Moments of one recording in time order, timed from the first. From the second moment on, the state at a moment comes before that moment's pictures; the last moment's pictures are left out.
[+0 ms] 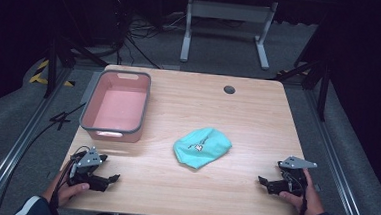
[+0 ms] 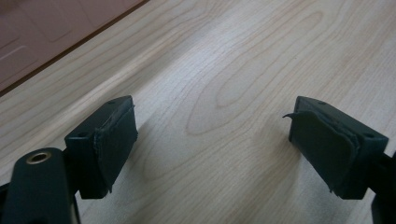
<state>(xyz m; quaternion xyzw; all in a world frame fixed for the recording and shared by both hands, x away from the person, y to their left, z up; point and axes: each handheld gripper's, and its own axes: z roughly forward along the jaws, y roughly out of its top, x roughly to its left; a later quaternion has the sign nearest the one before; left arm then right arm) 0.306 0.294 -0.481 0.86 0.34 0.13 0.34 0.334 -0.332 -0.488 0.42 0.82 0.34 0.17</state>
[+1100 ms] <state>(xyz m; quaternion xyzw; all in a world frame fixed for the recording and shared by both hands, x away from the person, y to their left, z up) 0.307 0.293 -0.482 0.86 0.34 0.13 0.35 0.334 -0.331 -0.488 0.42 0.82 0.35 0.17</state>
